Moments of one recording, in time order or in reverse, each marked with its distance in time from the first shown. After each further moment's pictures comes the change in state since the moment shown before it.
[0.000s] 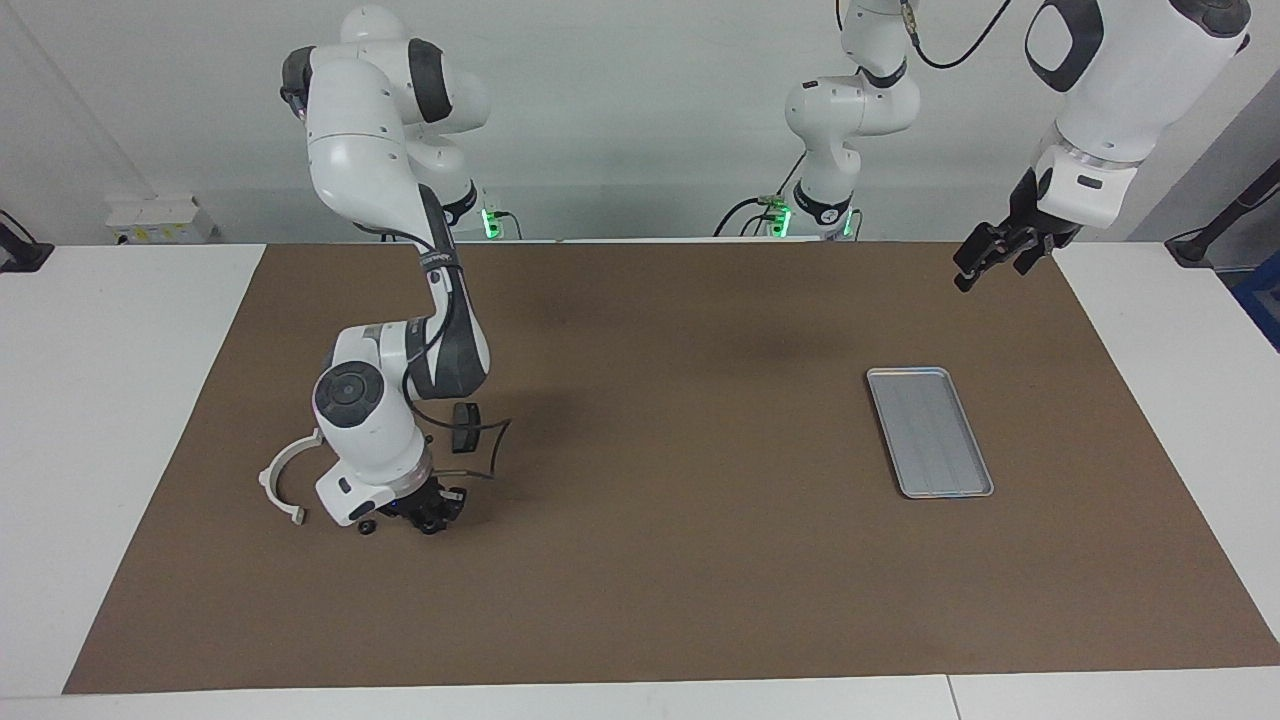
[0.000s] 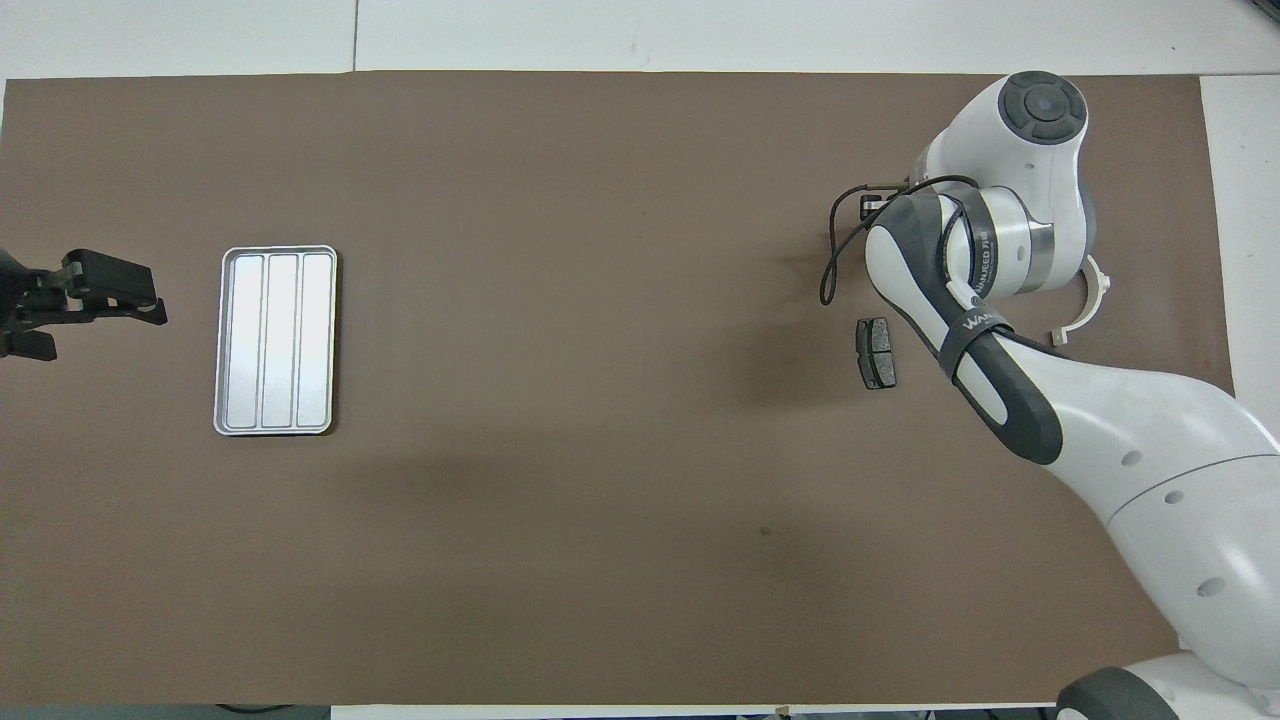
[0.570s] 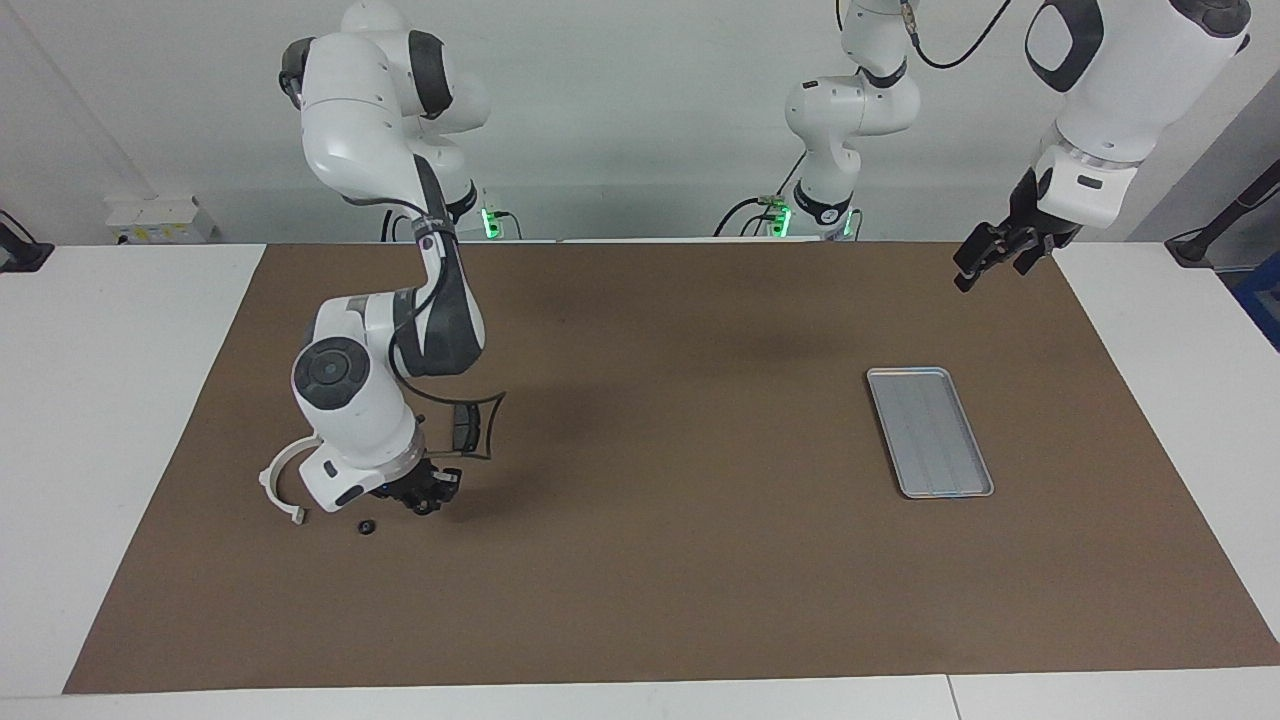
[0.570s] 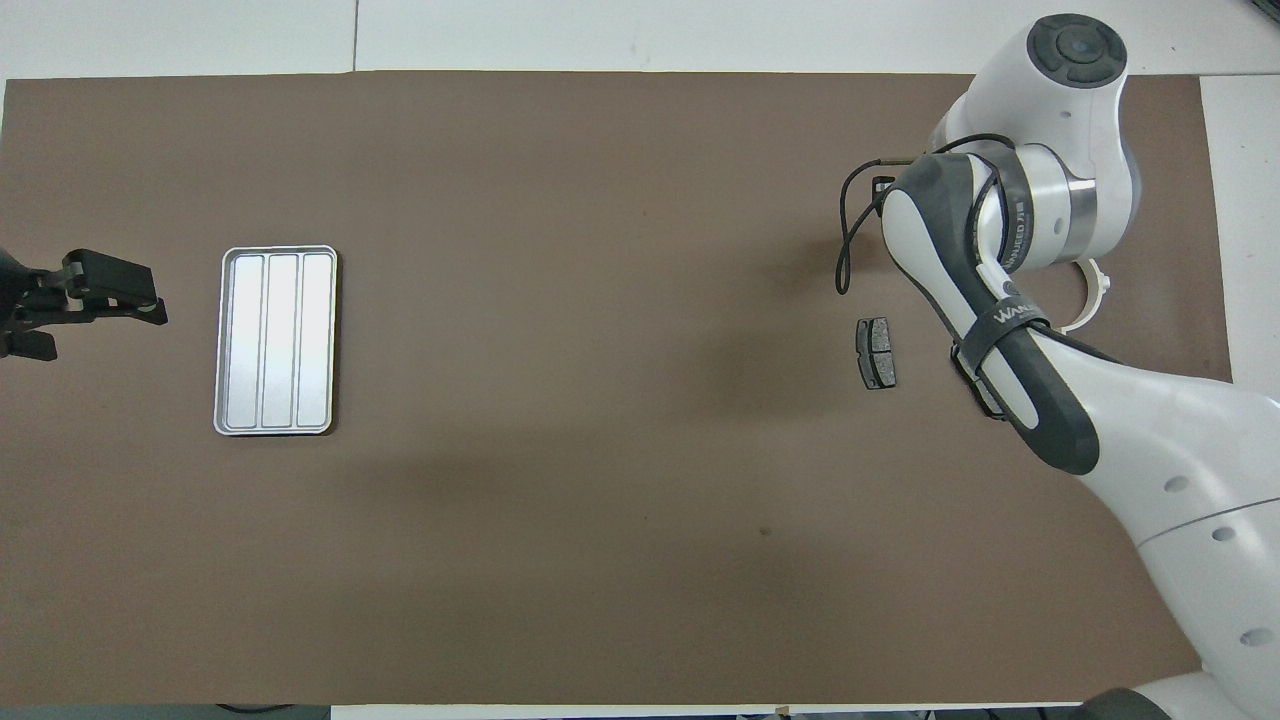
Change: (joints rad) left arm 0.000 0.000 0.000 0.000 0.000 0.000 0.000; right arm 0.015 -0.068 0.000 0.129 0.000 -0.252 0.003
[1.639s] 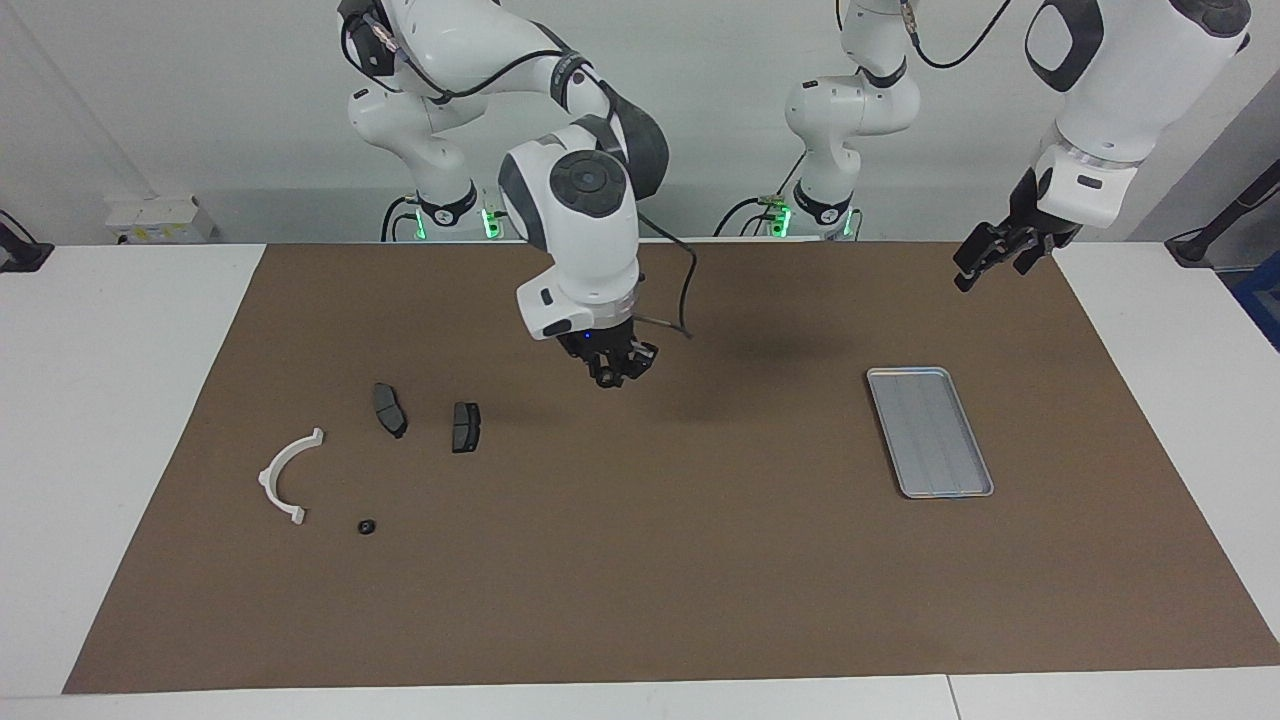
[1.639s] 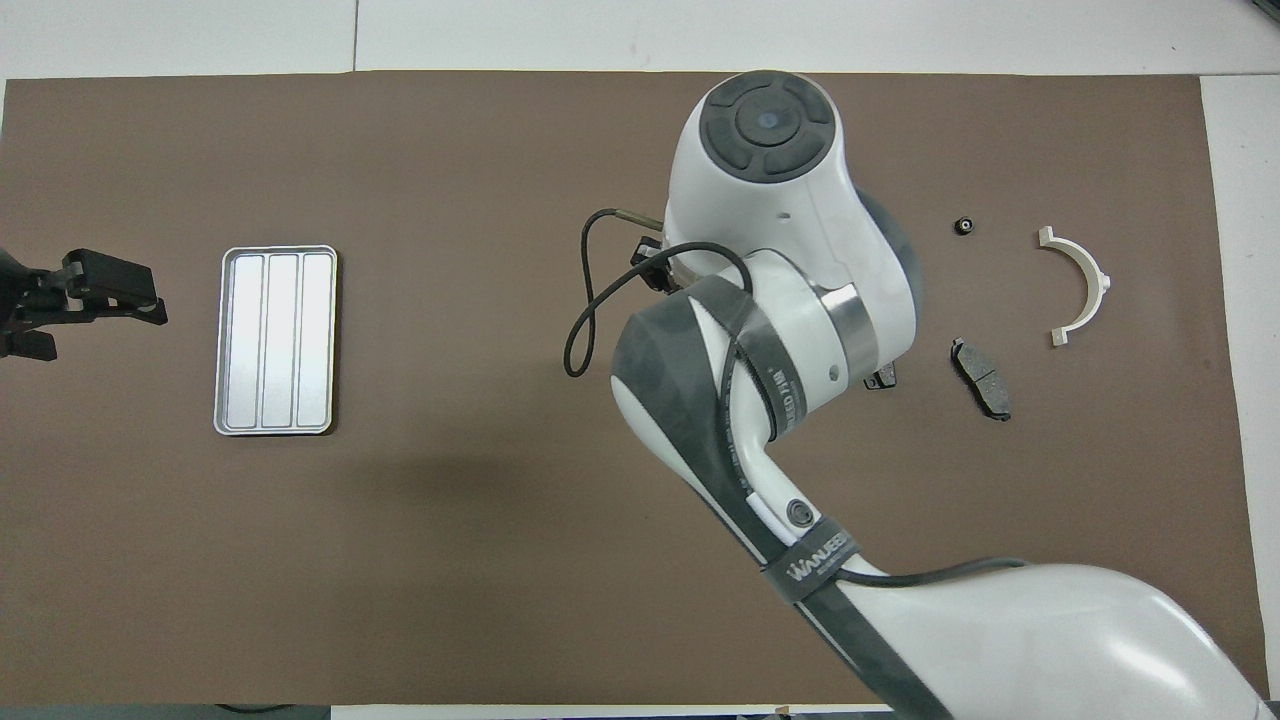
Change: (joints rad) left arm 0.000 0.000 0.000 0.000 0.000 0.000 0.000; right arm 0.373 -0.149 0.059 0.015 0.055 -0.161 0.813
